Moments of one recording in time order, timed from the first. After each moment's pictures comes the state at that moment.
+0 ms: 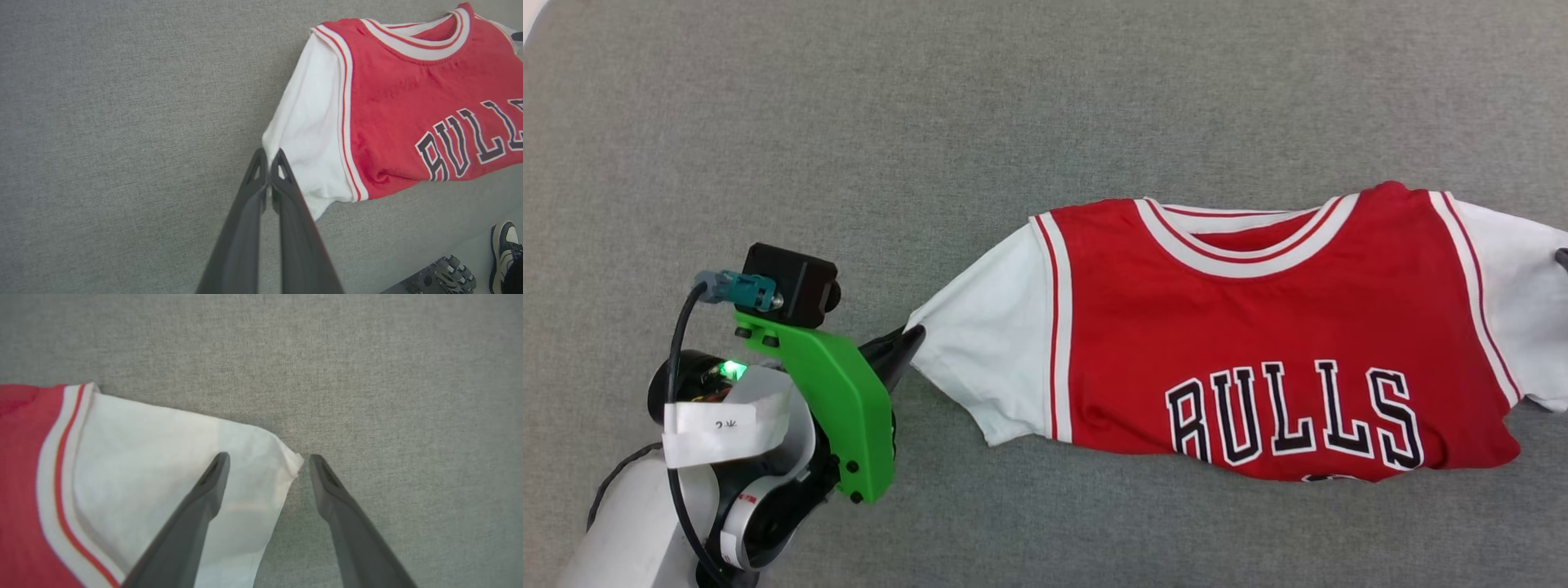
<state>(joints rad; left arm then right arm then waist) -0.25 0.46 -0.29 -0.40 -0.67 0.10 0.81 -0.56 -0.40 -0.24 0.26 0.29 0.13 0.96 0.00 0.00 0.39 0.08</state>
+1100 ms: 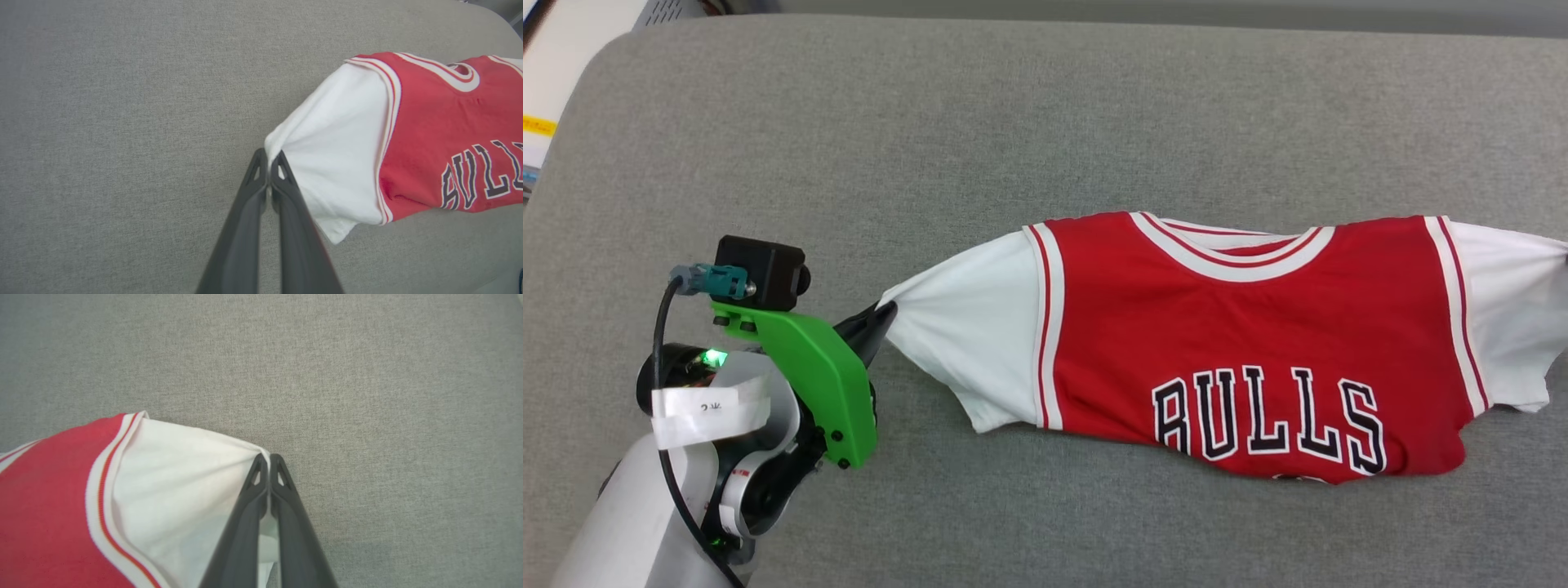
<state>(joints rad) -0.28 0.44 -0.27 -0.24 -0.66 0.09 0.67 -0.55 -0.43 -0.19 0.39 0.40 0.13 0.78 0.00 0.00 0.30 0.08</state>
